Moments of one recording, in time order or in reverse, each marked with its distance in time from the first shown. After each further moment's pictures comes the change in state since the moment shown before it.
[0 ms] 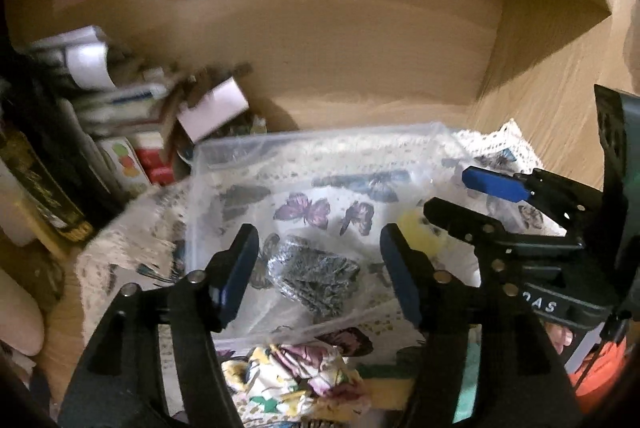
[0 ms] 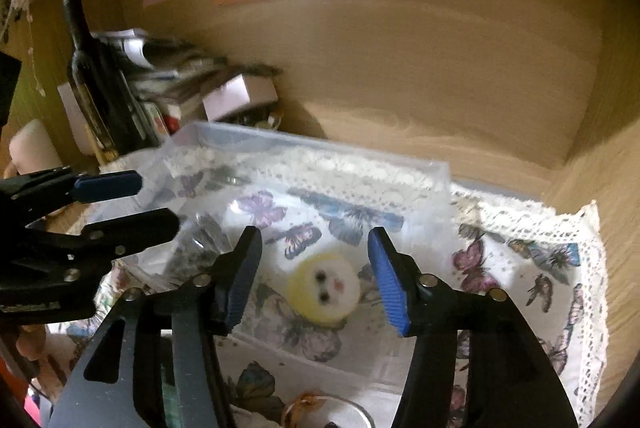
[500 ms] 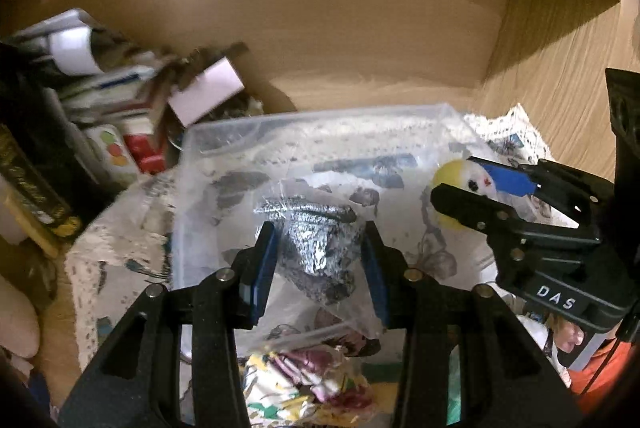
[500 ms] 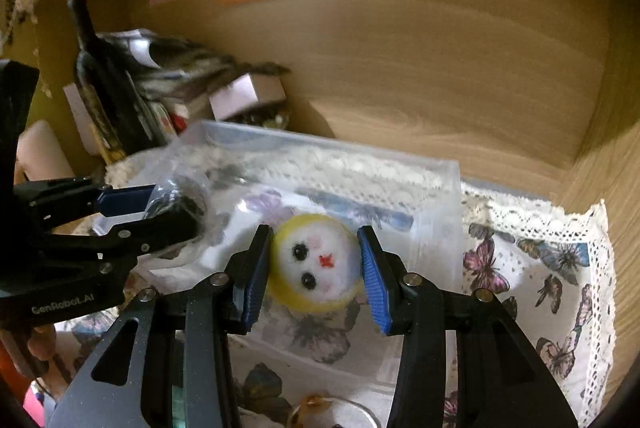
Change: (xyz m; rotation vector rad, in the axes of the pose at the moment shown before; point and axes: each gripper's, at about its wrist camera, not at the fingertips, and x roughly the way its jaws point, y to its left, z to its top) left arm 0.018 0.002 -0.003 0.005 0.056 -0.004; right arm 0.010 -0.001 -0.005 0.005 0.026 0.033
